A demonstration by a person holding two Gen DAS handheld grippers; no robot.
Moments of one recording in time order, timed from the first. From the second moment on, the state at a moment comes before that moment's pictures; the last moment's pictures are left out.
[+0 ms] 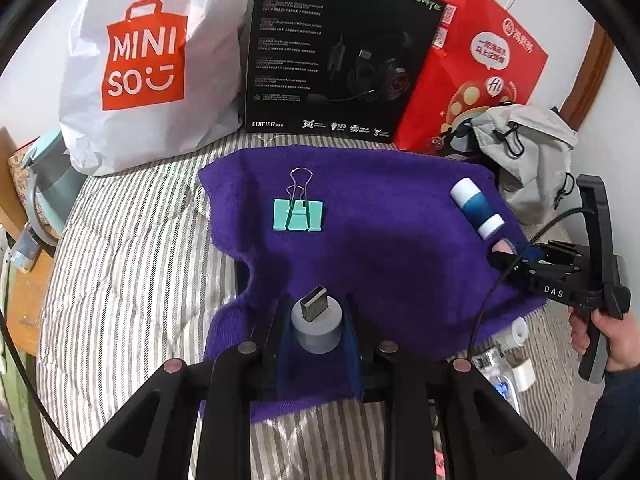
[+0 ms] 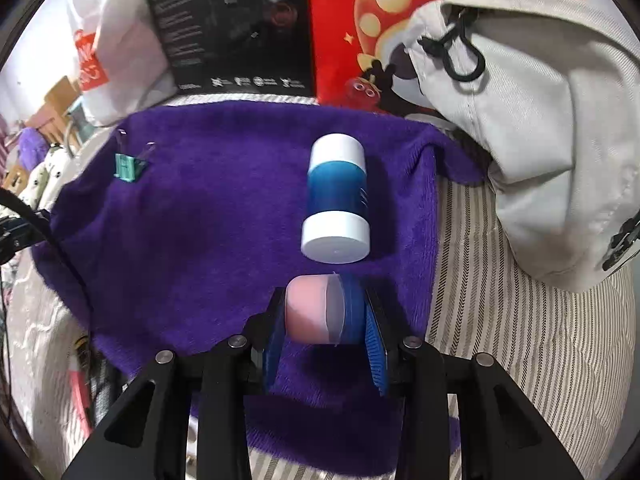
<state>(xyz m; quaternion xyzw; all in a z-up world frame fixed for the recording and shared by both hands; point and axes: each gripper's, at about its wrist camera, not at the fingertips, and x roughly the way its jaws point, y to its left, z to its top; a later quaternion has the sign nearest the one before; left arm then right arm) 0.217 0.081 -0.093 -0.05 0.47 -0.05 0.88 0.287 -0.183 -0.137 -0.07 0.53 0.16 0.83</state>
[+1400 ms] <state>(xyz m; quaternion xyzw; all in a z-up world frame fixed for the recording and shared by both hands) 0.277 0.056 -0.140 0.02 0.51 -0.05 0.86 0.203 -0.231 -0.084 -0.01 0.52 0.15 0.84</state>
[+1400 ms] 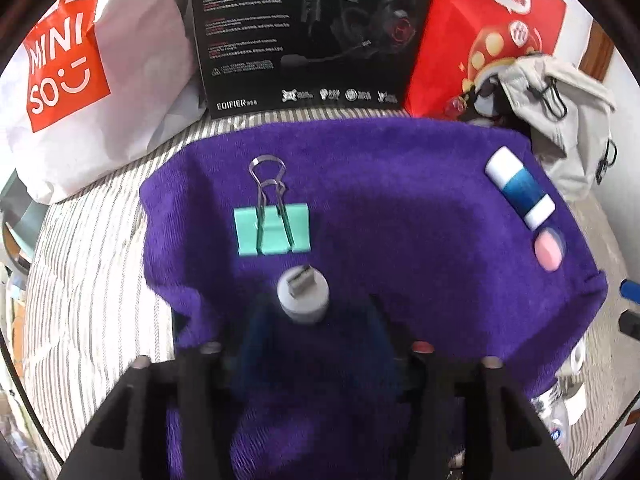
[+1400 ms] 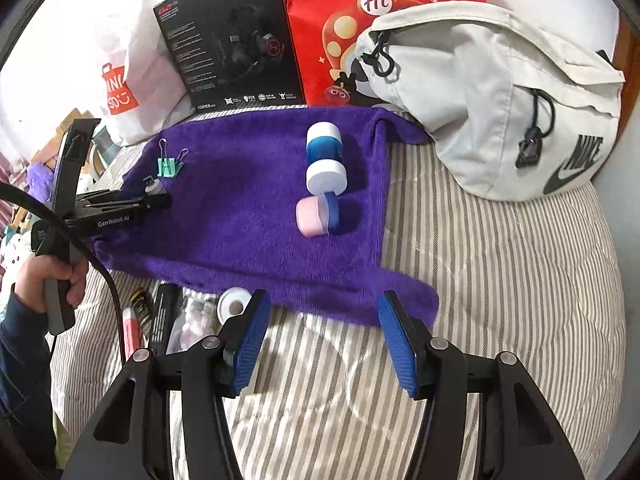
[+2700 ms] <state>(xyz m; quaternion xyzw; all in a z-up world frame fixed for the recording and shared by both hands) 0.093 0.027 -0.137 -0.01 0.52 -0.04 0.85 0.120 -0.234 -0.080 -0.02 0.53 0.16 0.83</state>
